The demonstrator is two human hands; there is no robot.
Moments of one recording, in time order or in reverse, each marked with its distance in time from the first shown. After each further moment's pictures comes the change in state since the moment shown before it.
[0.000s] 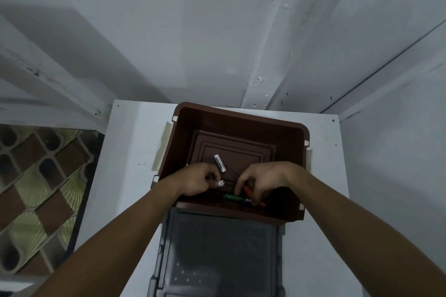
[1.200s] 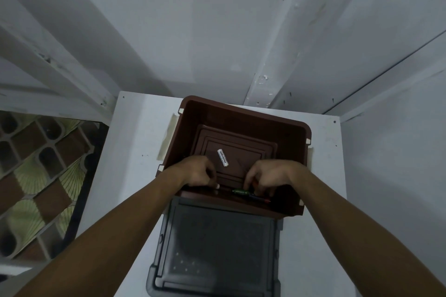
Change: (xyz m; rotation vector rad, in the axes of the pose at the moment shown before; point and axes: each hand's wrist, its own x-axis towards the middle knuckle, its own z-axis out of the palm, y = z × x) left_hand -0.004 0.001 -0.005 0.135 -0.016 -0.088; right_hand -0.006 0.001 0.005 -0.080 0.085 0.112
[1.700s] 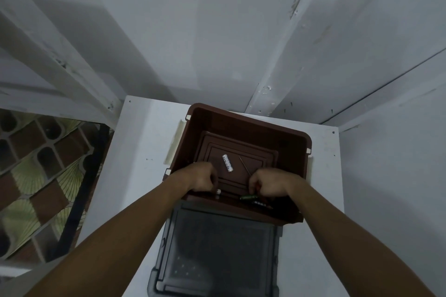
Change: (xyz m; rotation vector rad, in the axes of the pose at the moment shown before) left_hand 0.003 -0.003 0.000 0.031 -0.028 0.000; right_hand -0.003 -0.005 0.008 -0.223 0.160 0.020
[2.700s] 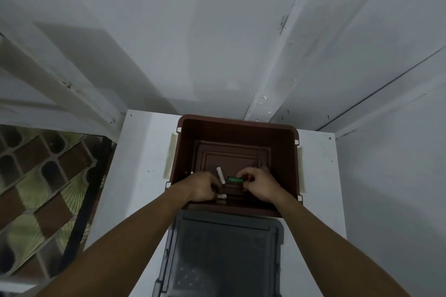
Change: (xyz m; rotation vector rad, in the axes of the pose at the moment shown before) left_hand -0.006 0.005 -0.001 -0.023 0.068 0.016; right_hand 0.018 -0.013 0.018 0.485 0.409 0.059
